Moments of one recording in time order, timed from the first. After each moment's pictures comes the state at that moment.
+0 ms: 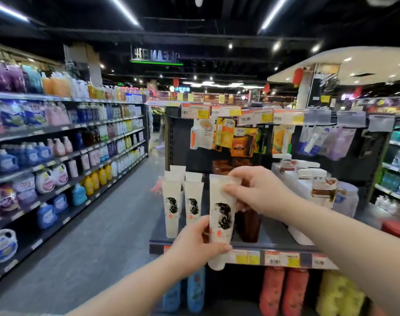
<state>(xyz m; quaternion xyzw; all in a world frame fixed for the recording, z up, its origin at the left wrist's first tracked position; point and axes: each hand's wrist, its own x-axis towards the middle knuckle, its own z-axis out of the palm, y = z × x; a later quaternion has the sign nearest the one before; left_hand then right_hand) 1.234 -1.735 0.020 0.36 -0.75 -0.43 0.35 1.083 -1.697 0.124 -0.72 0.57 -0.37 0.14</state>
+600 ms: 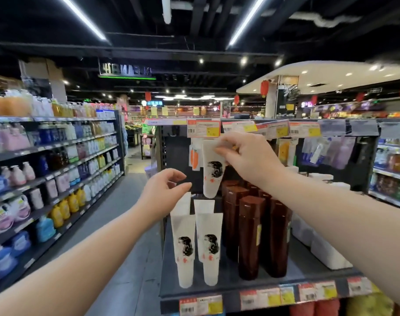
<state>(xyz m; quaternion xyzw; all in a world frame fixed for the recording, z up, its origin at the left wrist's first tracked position) 1.294 -1.892 0.118 0.38 -0.77 -0.26 0.44 1.121 -1.815 0.180 -0.70 0.56 -0.42 -0.15</state>
